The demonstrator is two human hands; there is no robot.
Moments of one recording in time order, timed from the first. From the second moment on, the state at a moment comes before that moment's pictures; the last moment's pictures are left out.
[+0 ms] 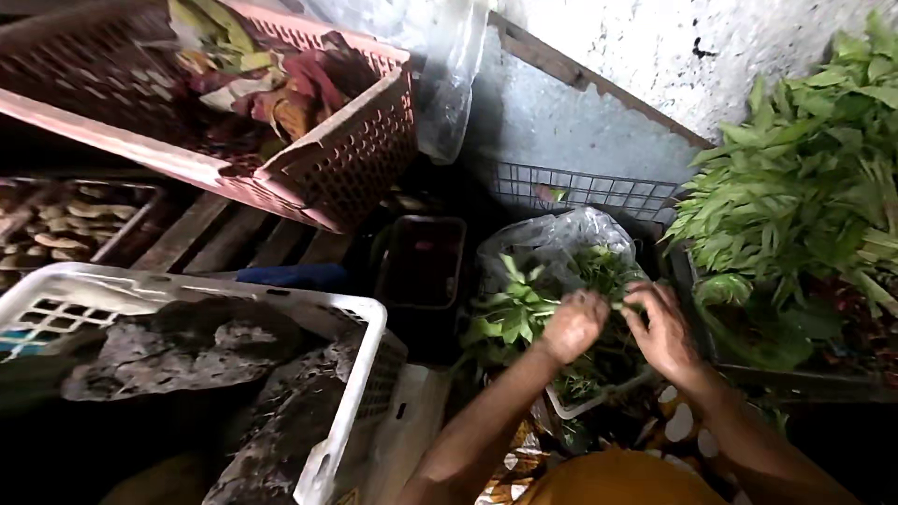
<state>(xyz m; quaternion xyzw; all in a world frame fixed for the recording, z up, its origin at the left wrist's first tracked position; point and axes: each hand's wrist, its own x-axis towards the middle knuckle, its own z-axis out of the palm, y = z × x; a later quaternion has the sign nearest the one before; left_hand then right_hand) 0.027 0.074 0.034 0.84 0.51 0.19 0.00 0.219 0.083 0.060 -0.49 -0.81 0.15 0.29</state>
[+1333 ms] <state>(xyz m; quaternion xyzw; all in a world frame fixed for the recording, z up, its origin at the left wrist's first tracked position) -0.037 0.103 0.045 0.53 0.61 0.20 0.56 0.228 0.092 0.009 -0.44 -0.64 0.63 0.03</state>
